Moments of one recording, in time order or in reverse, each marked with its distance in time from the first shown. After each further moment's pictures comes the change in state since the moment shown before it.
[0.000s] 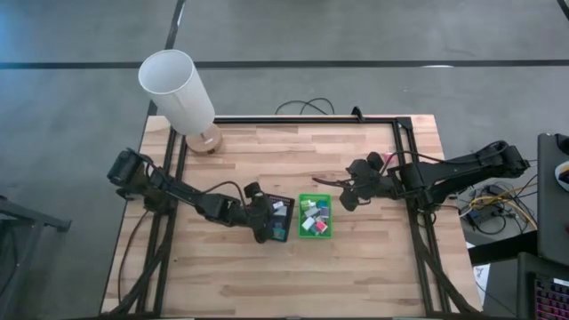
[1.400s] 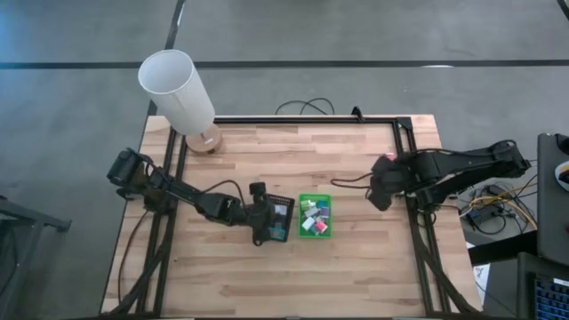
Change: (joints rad) left arm 0.006 -0.003 0.001 0.030 0.017 0.306; right arm 0.000 -0.014 0.224 -0.821 -0.235 0.277
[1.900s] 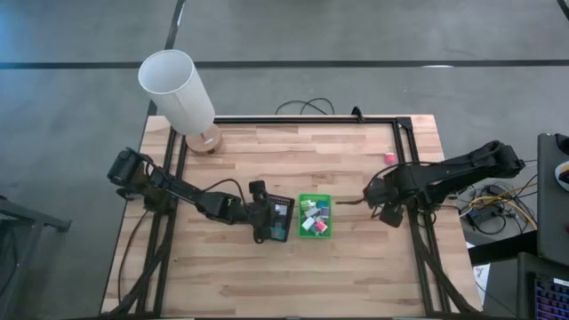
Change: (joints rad) left arm 0.014 0.000 0.000 0.000 -0.002 -0.033; right arm 0.001 0.086 -0.204 -0.013 -0.312 -0.218
